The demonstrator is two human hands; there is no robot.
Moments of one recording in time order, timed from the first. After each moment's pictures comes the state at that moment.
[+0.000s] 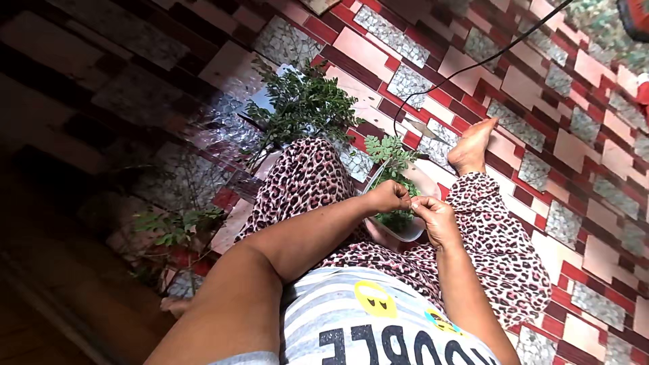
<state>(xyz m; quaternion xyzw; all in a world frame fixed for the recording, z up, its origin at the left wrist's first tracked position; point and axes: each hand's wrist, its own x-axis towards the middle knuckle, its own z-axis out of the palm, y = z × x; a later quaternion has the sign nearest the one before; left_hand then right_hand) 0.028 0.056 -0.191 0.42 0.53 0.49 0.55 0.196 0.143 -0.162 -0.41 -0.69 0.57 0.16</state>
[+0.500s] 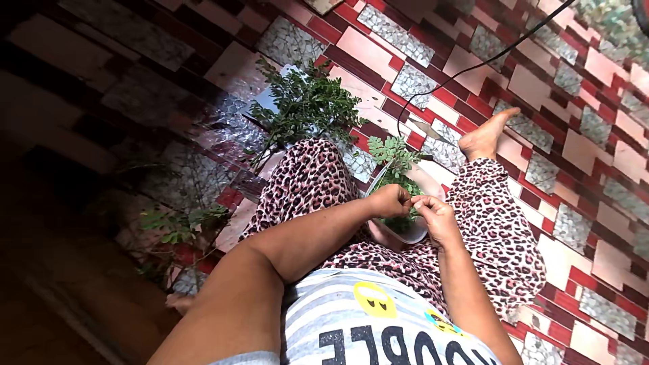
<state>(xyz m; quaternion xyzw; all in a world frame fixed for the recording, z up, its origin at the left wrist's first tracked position) 0.024 0.051 -0.184 0.51 0.57 0.40 0.51 0.194 0.147 -0.166 -0.39 -0.74 0.54 0.13</state>
